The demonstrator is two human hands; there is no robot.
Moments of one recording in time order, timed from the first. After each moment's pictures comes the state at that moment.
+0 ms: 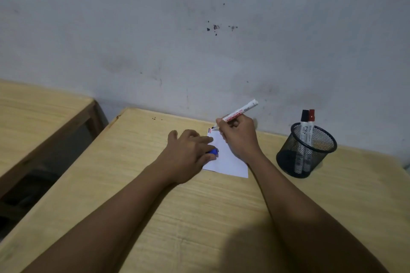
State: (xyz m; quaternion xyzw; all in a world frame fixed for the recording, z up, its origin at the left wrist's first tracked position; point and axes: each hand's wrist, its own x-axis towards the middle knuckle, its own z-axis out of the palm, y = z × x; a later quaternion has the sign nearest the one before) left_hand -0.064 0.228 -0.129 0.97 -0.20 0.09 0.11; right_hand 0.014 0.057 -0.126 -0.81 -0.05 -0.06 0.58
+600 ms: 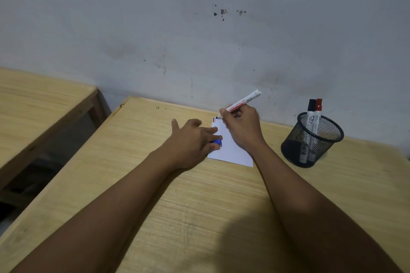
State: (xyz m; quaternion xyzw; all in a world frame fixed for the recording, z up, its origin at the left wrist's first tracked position) left_hand -0.059 0.229 -0.123 0.97 -0.19 0.01 0.13; right_hand 0.009 0.065 -0.123 -0.84 -0.03 -0.08 0.54
